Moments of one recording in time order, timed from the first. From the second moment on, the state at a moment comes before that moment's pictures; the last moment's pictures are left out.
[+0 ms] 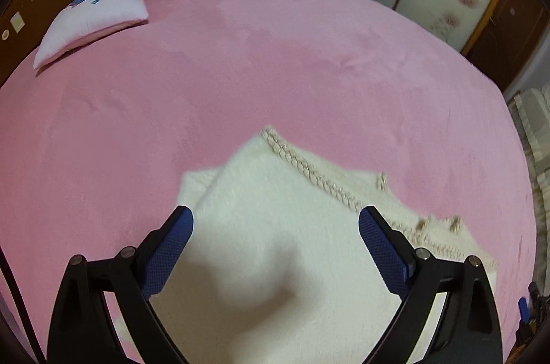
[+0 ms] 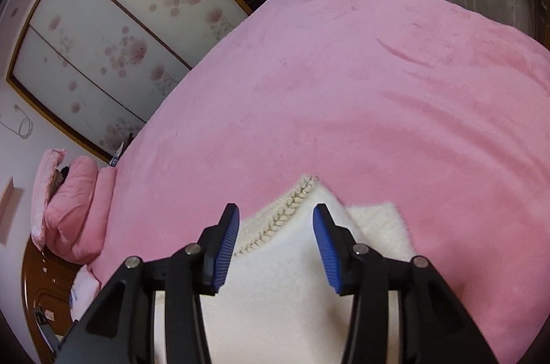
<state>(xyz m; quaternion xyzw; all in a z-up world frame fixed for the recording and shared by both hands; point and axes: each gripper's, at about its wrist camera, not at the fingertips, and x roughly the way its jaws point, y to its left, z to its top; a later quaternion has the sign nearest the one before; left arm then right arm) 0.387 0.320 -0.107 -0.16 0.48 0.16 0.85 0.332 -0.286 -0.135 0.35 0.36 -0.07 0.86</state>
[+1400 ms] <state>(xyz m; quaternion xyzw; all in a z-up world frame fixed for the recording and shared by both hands) 0.258 0.220 -0.231 -0.17 0.64 -0.06 0.74 0.250 -0.080 -0.241 0.25 0.59 0.15 0.75</state>
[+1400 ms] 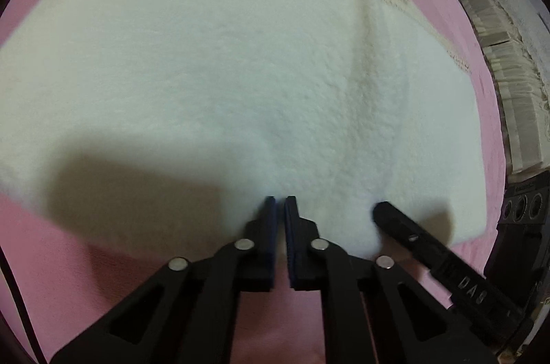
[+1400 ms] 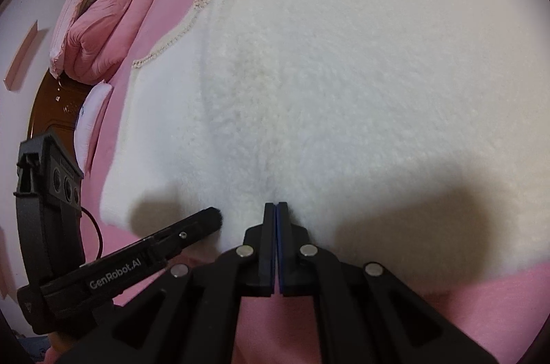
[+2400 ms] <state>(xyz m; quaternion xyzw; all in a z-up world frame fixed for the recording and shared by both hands) 0.231 0.235 -0.202 -0.26 0.61 -0.11 0.74 0.215 -0.123 -0.221 0.36 0.53 0.12 0.76</state>
